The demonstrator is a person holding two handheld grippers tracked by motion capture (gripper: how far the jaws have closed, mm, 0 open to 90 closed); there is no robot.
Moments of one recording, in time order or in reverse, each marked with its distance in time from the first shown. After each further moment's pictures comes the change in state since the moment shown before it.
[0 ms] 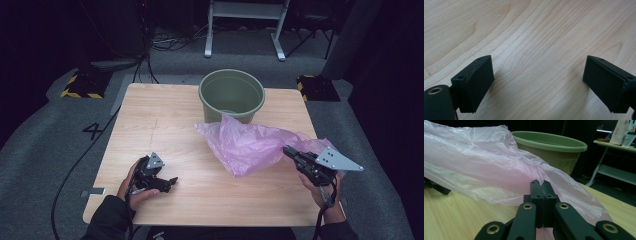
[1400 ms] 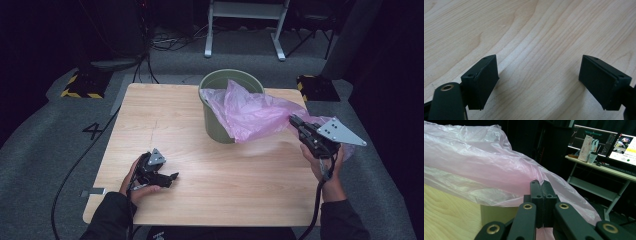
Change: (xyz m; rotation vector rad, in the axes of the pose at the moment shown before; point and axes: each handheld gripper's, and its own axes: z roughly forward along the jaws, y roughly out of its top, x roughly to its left) left arm 0.009 0.008 0.006 -0.018 0.008 0.025; right arm -0.026 0.060 0.028 -0.049 -0.187 -0.076
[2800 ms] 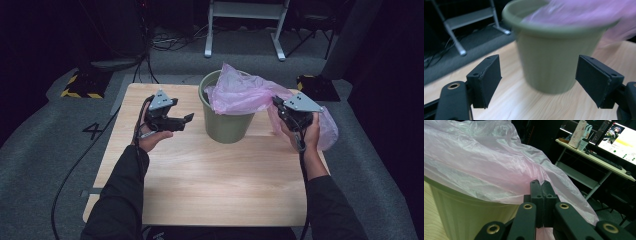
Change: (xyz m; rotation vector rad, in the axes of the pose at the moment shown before) left arm 0.026 0.174 -0.045 -0.377 0.007 0.061; right arm -0.002 0.014 0.089 0.183 -0.102 -0.121
